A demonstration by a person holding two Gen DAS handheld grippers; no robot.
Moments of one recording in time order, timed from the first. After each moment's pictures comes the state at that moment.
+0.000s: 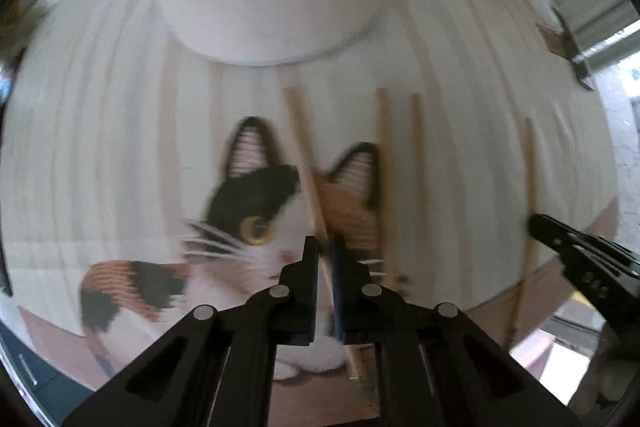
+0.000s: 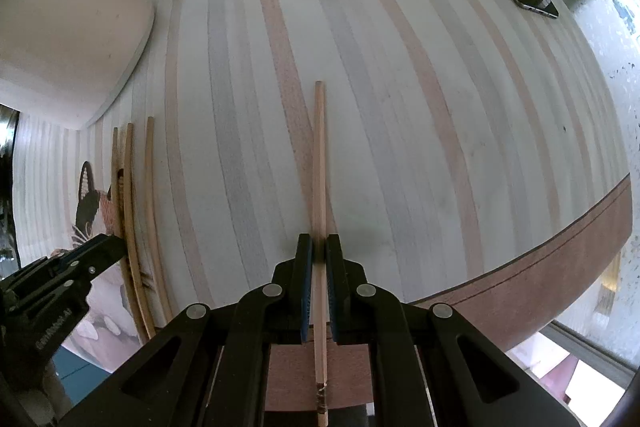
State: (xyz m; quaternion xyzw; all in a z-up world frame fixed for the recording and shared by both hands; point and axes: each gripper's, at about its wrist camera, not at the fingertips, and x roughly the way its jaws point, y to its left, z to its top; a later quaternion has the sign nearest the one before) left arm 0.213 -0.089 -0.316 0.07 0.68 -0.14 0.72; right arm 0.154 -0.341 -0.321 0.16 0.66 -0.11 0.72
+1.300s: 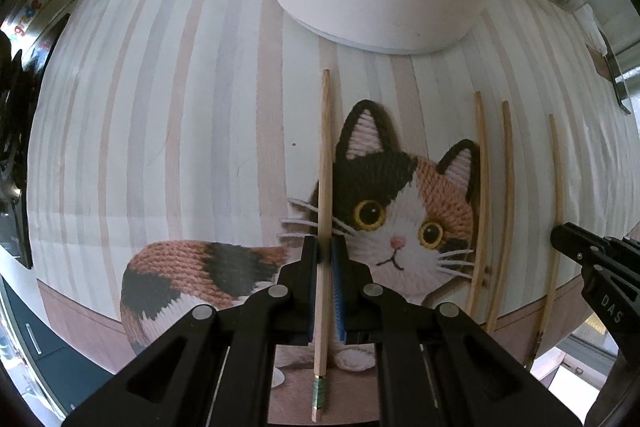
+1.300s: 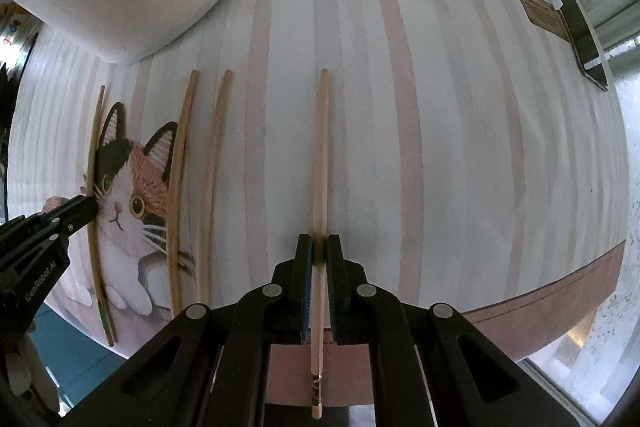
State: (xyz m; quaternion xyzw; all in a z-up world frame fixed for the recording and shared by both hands) left arm 0.217 -0.042 -0.314 0.07 0.69 -0.09 0.72; right arm 0.157 -0.255 -0.330 0.08 0.70 -0.04 0.71
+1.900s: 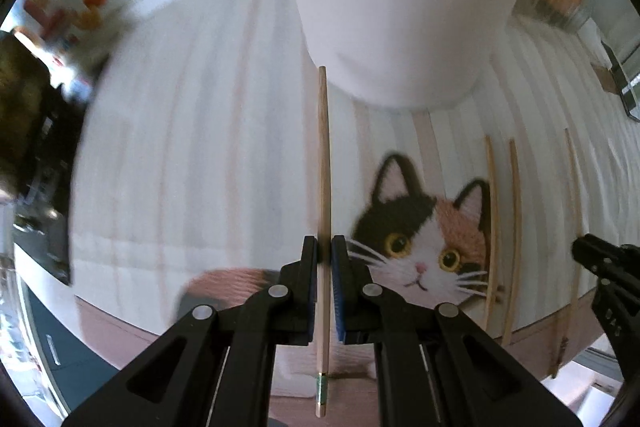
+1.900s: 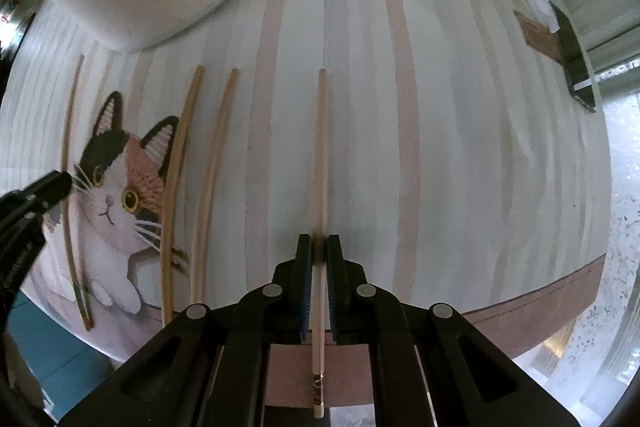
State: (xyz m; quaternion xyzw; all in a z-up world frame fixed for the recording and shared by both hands) left arm 0.225 -0.022 -0.273 0.12 0.61 -0.05 0.78; right arm 0.180 -0.231 -0.334 0.03 0.69 -0.05 0.72
